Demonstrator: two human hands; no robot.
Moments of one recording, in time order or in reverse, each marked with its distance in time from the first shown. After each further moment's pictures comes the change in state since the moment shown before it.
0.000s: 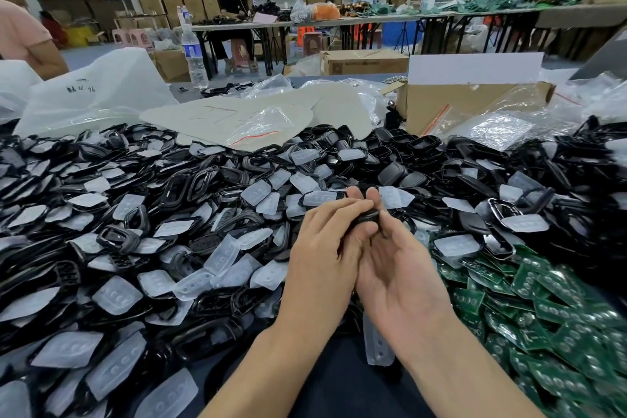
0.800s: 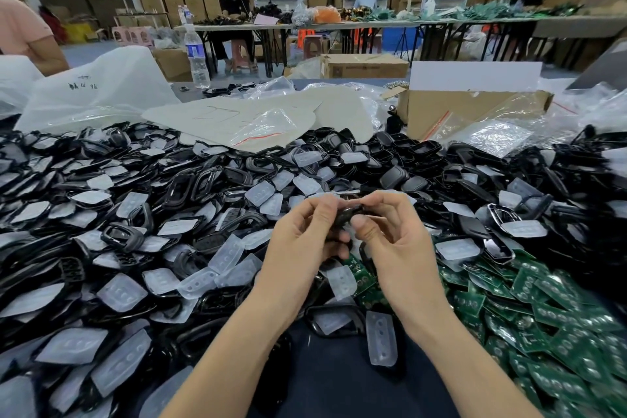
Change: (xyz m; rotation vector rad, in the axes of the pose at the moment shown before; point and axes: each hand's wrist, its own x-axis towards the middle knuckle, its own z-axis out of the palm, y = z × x) left_hand 0.019 -0.001 -0.028 -0.842 -0.131 -0.590; right_hand 0.008 -0.008 -0.015 -1.203 -0.220 -0.592
